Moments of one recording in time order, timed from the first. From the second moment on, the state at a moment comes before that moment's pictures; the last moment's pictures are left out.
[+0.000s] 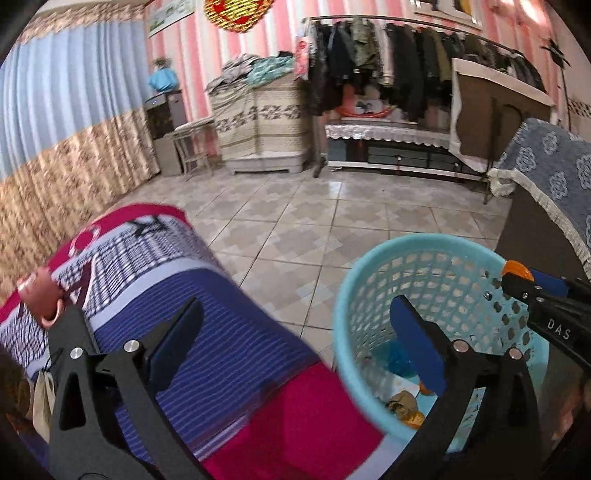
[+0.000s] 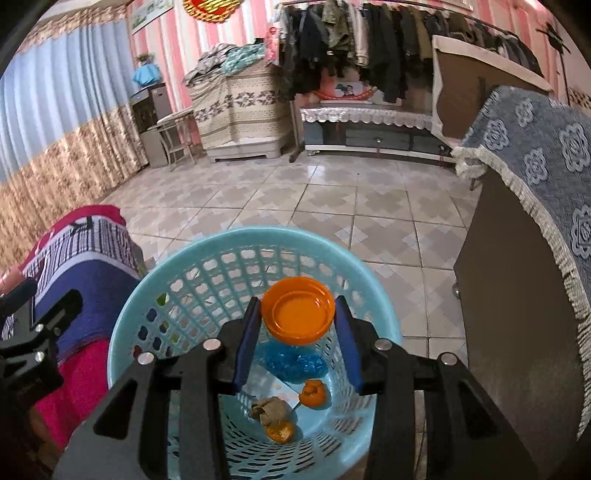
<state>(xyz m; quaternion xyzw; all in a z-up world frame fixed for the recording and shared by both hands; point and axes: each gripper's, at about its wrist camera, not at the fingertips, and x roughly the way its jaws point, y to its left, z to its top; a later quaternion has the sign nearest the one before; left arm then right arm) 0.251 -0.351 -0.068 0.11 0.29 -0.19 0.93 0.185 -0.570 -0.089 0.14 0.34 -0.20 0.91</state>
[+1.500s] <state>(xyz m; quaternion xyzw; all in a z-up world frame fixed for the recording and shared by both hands) 0.174 -0.081 0.002 0.03 0.28 -0.02 0.96 0.183 -0.352 -0.037 -0.02 0.27 -0.03 0.96</state>
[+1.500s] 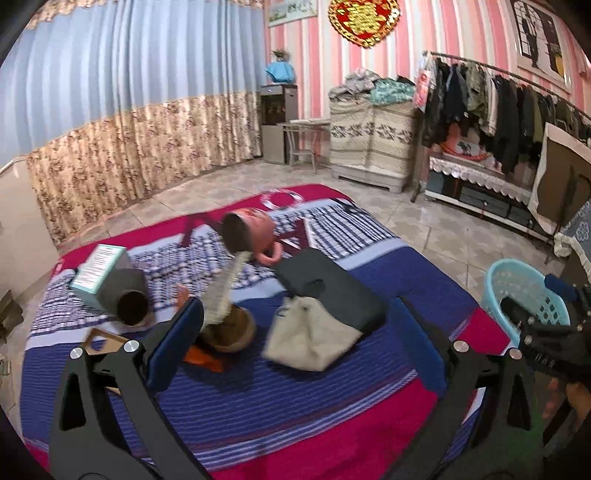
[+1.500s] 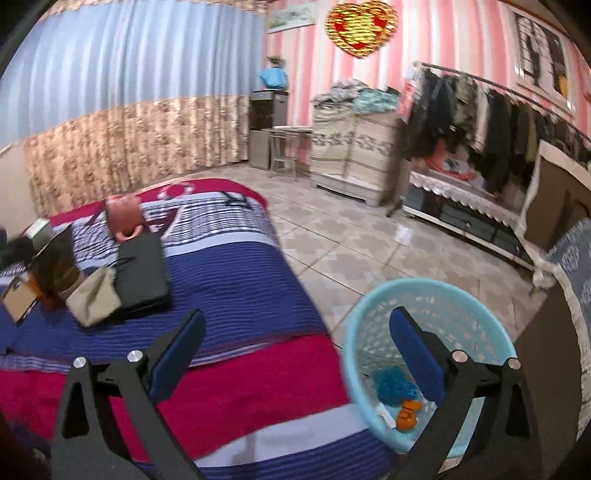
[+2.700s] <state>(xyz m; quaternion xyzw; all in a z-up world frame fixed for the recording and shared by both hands) 0.158 0.086 -0.051 -0.02 0.33 0.11 0.94 0.230 -0.183 -0.091 -0.09 0.33 0.15 0.93</state>
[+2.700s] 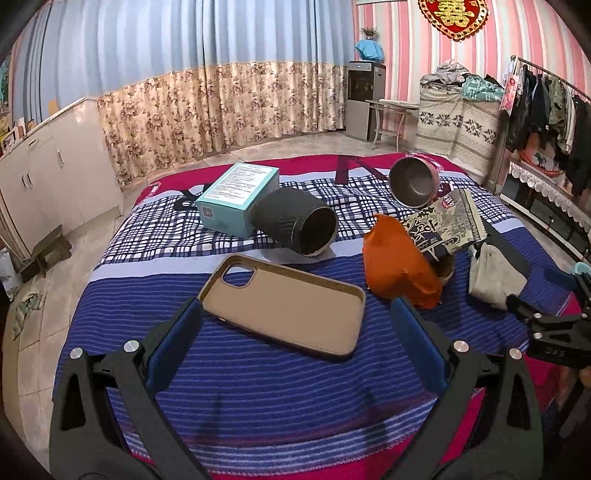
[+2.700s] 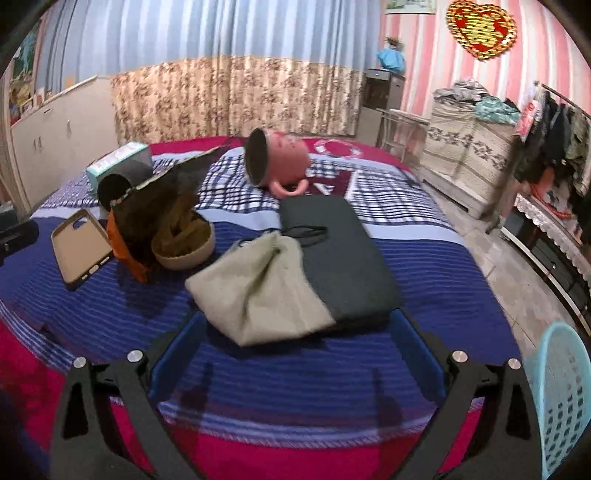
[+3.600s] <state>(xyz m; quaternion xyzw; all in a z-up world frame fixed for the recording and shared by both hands) 0.234 0.019 -0.086 -0.01 0.38 0.05 0.92 0.221 -0.262 -0.076 0.01 0.36 0.16 0.92</state>
